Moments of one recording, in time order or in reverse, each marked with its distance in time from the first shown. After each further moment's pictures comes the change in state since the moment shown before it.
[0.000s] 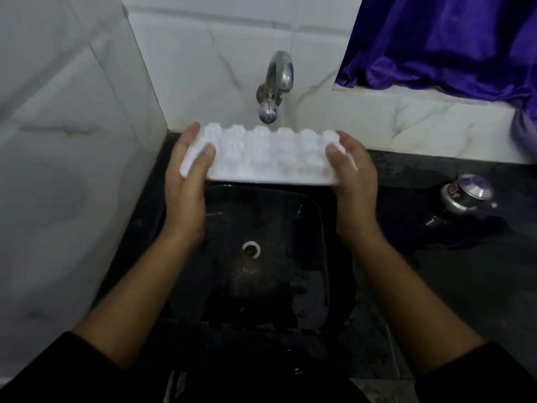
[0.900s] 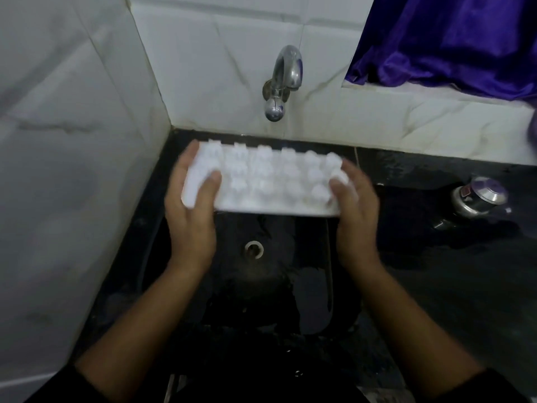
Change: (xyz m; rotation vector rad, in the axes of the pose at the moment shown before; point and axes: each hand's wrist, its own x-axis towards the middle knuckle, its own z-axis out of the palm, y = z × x) left_hand -0.036 -0.009 0.000 0.136 0.127 0.002; right_hand -0.029 0.017 -0.001 -0.071 0.024 0.026
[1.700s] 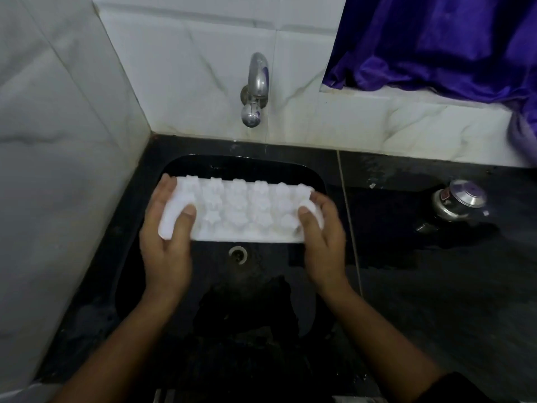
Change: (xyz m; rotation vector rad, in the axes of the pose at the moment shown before) left_hand -0.022 -0.027 -0.005 0.293 0.045 0.113; right_hand -0.012 0.033 -0.024 -0.116 -0.078 0.107
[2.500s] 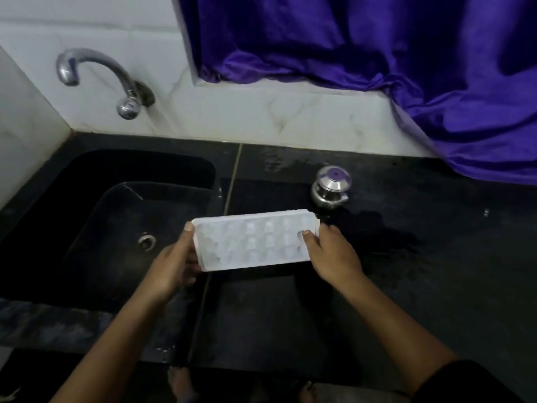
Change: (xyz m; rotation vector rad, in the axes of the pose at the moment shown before) left_hand -0.196 0.051 0.252 0.263 -0.346 -0.576; right_hand 0.068 0.063 -0.371 -0.872 -0.293 0.123
